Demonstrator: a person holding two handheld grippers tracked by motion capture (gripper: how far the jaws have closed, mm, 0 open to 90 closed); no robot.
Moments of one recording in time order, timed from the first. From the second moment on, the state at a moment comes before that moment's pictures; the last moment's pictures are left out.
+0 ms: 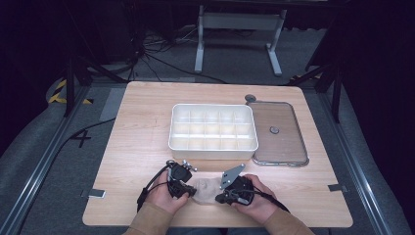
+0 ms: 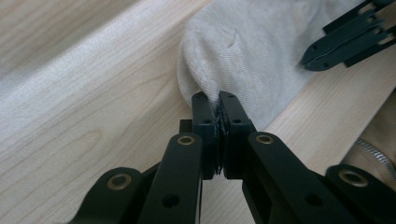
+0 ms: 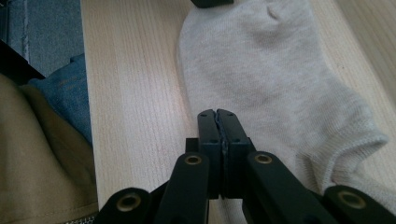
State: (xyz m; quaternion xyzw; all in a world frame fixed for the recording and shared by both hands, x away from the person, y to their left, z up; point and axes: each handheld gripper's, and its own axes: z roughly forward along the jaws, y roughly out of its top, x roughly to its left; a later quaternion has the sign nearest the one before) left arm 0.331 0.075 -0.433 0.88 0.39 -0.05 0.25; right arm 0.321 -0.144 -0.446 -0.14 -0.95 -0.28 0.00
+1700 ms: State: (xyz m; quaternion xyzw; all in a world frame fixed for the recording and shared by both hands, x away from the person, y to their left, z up) left arm 0.329 0.047 -0.389 0.91 0.34 -0.04 0.24; right arm 0.339 -0.193 -0.448 -0.22 -0.93 -0.31 0.01
